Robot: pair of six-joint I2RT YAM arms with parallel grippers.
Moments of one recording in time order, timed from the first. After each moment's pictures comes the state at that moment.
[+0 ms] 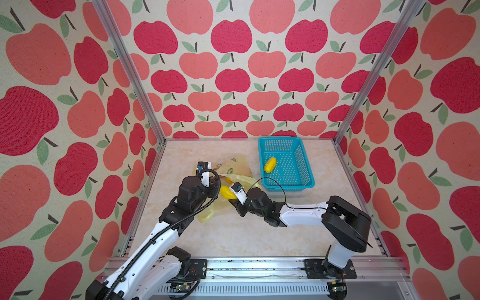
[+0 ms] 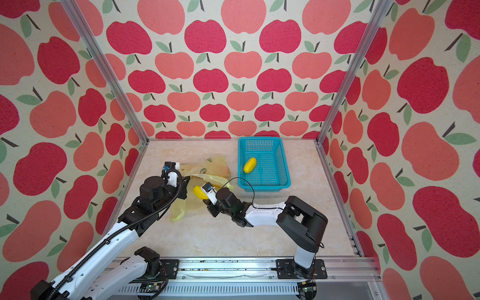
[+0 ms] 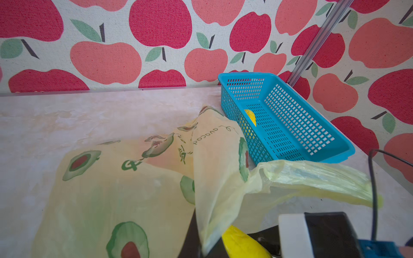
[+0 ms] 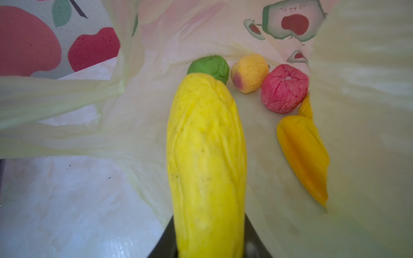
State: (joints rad) left arm -0.45 0.85 0.67 -0.16 0.00 -0.22; right arm 1.10 1.68 0.81 0.46 0.02 0.05
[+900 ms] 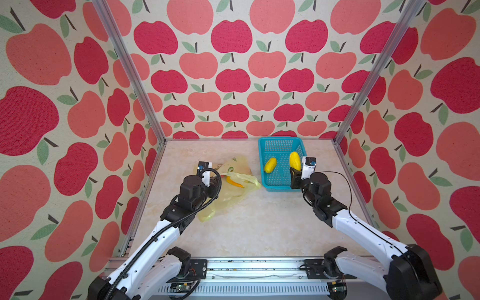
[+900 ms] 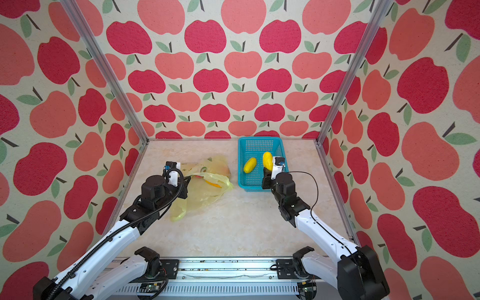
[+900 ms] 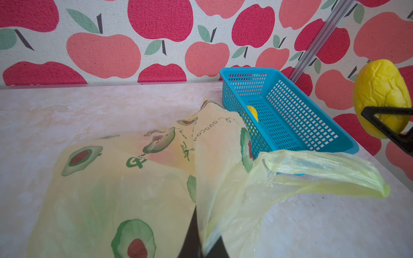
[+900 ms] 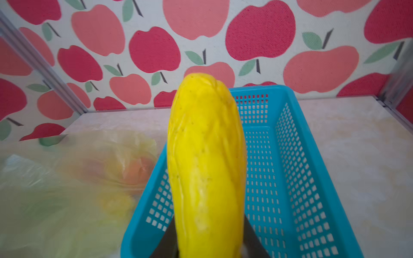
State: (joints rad) left arm -0.43 0.88 0.67 -0.16 0.02 -0.22; right arm 0.45 1.13 0.61 0.19 0.16 0.30
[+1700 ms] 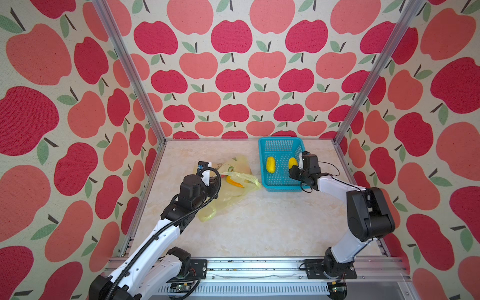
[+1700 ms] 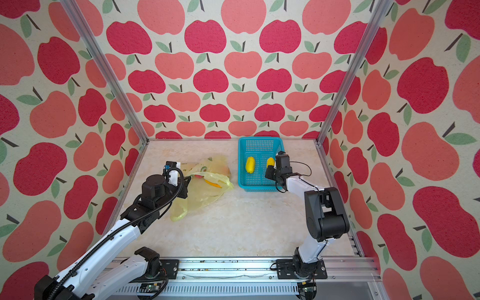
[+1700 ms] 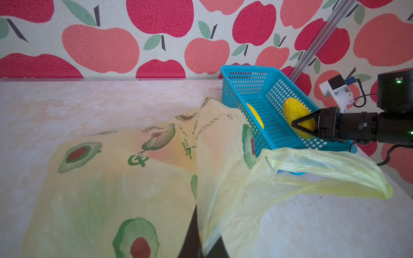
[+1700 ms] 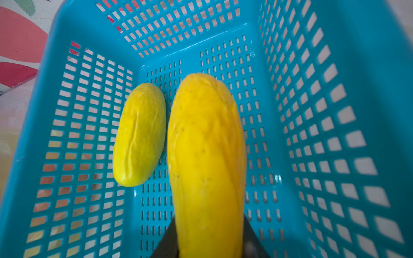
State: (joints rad) left arm -0.42 0.89 0.67 -0.15 0.05 -0.24; right arm 0.28 1.72 1.00 -0.05 -0.08 0.43
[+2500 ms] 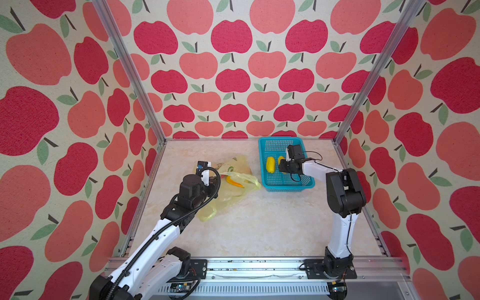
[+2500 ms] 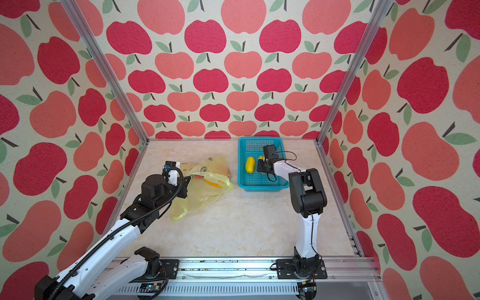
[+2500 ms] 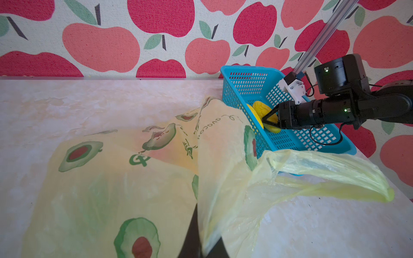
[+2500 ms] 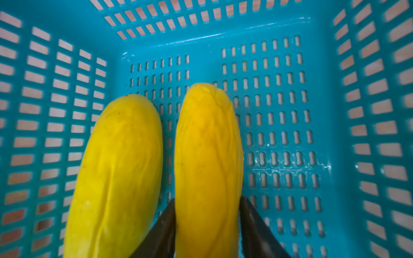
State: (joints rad) left arm -0.41 0.89 0.67 -0.15 0.06 -0.25; right arm 0.34 2.03 1.37 -0.25 -0.02 0.32
